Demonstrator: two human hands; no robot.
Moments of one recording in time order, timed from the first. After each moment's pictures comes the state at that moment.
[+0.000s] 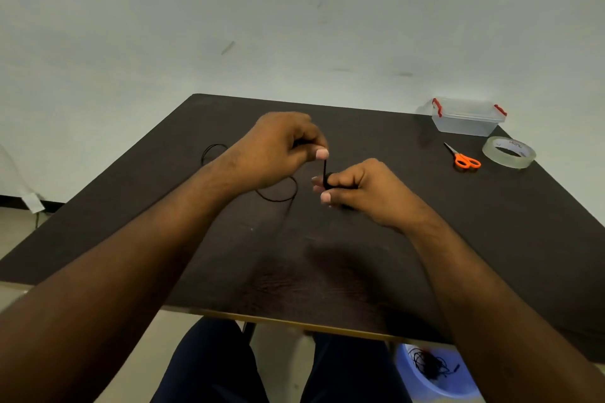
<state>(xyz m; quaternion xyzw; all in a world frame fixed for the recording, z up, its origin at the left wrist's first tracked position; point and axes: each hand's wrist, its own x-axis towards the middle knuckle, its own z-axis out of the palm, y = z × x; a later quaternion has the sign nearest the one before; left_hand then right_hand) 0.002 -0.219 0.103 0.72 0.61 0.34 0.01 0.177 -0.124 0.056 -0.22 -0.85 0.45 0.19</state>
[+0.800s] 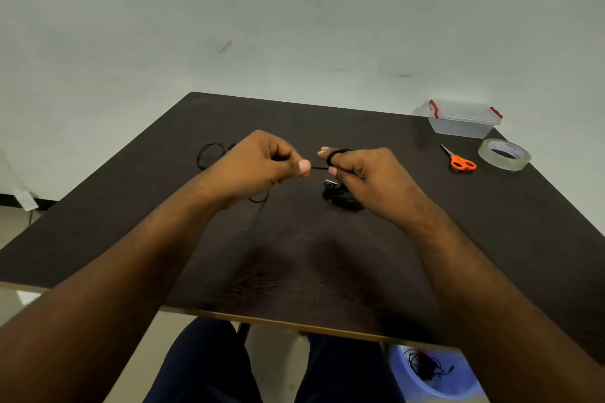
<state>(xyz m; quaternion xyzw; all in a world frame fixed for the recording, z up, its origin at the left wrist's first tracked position) -0.010 -0.229 0.077 0.59 0.63 0.43 0.26 0.176 -0.115 0.064 -0.20 -0.92 0.19 0.26</state>
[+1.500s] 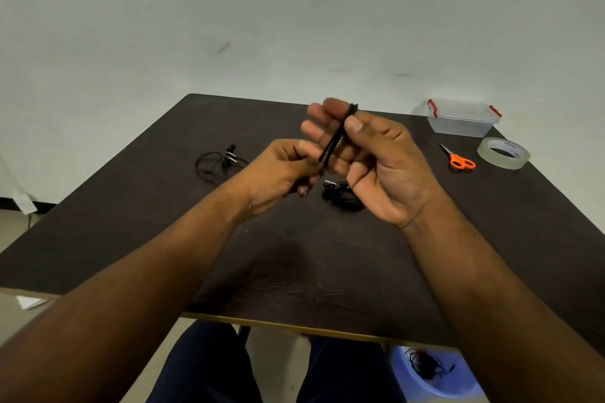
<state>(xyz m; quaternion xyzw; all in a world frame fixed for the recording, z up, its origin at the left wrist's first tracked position) 0.011 -0.201 0.053 0.53 0.45 0.58 0.43 0.172 -0.152 0.097 0.02 -0.53 0.78 0.33</state>
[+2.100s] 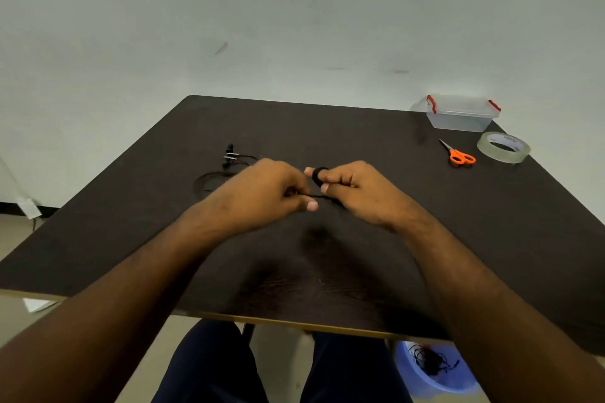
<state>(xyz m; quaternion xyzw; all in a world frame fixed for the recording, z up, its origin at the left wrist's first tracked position) 0.011 -0.241 0.071 0.70 0.67 0.22 0.09 0.174 -0.127 0.054 -0.22 -0.87 0.40 0.18</state>
